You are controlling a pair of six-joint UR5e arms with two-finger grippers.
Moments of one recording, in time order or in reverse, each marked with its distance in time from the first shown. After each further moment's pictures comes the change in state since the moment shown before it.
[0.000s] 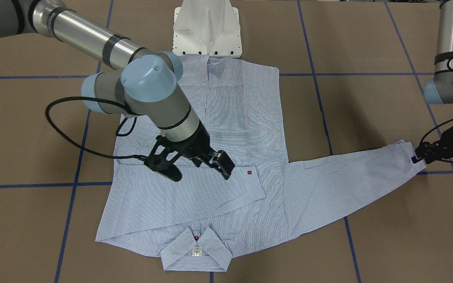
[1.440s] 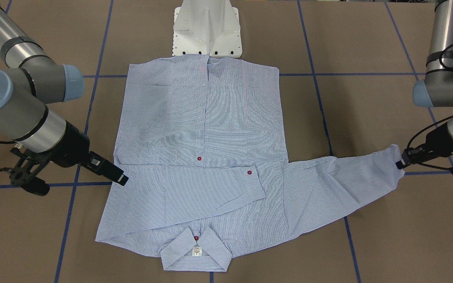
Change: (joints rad) left arm 0.020 -0.155 -0.158 0.015 -0.098 -0.482; right arm 0.212 -0.310 0.179 0.000 0.201 -0.246
